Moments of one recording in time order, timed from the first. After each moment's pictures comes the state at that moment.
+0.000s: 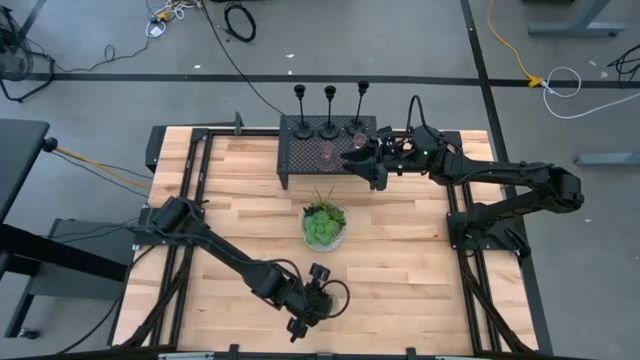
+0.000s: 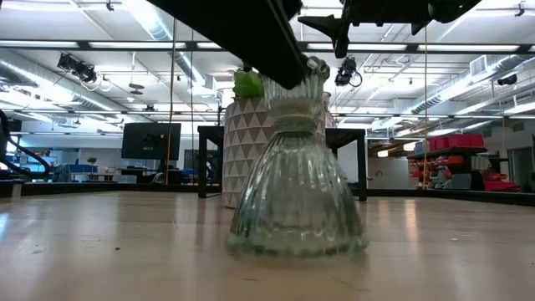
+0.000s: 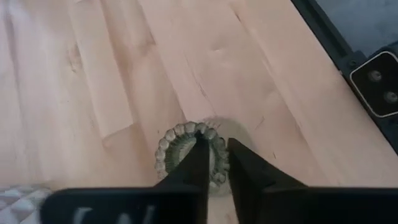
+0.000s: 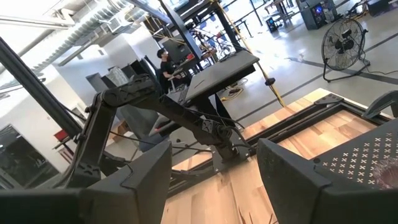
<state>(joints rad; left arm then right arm) -0.55 2.03 1.52 -0.44 -0.24 -0.04 -0.29 1.23 0.87 0.38 -0.32 0.54</state>
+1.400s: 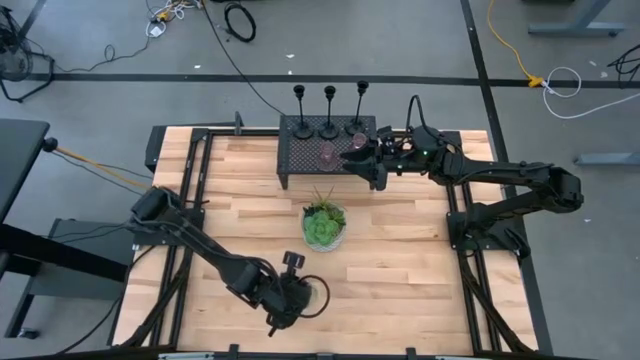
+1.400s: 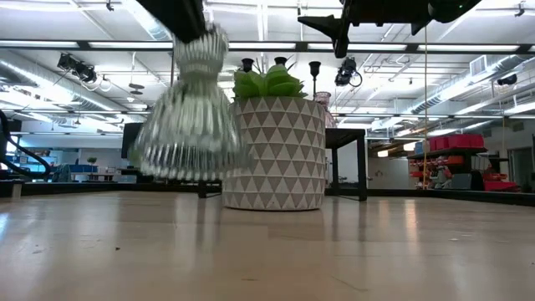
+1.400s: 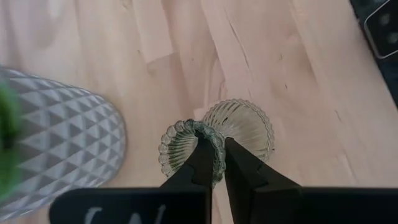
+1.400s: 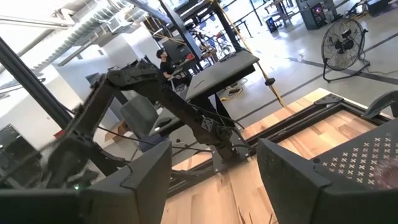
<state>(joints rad) -0.60 1.85 1.51 -0.76 -0.37 -0.21 -0.29 1.23 0.87 0.38 -0.32 0.54</state>
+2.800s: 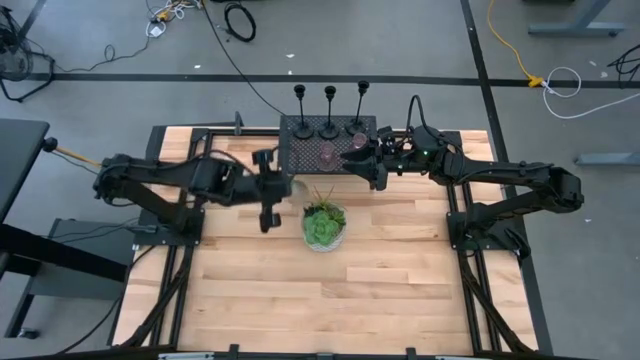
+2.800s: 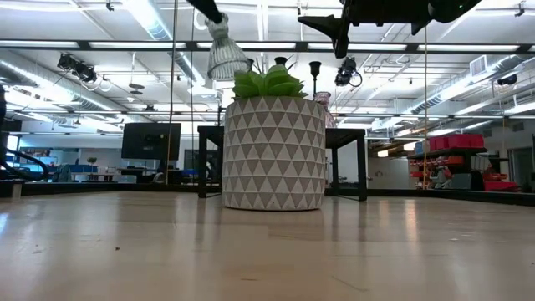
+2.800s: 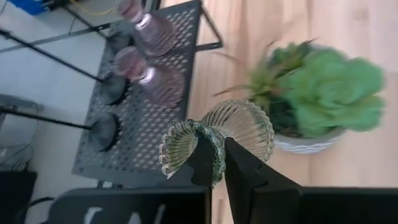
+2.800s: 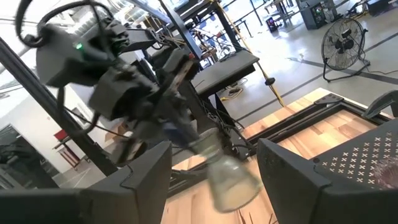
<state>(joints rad) -0.15 1.41 1.51 -1.00 -0.53 0.02 -0.29 1.23 0.87 0.38 -0.32 0.54</state>
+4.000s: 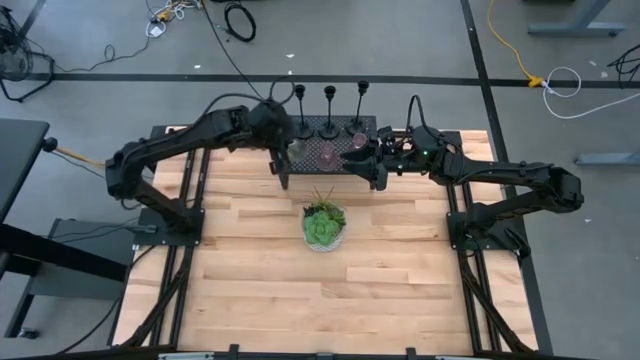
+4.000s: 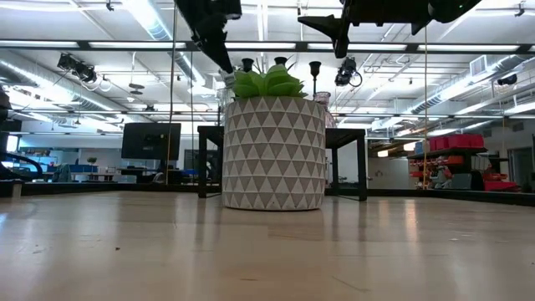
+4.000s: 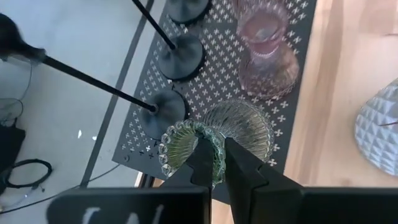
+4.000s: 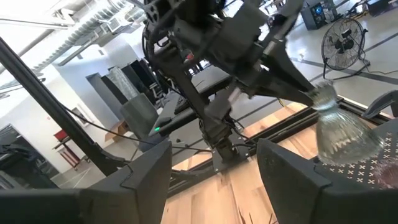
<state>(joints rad) 0.38 1.48 1.51 -0.86 -0.25 0.28 -0.29 1.23 0.87 0.38 -0.32 0.54</state>
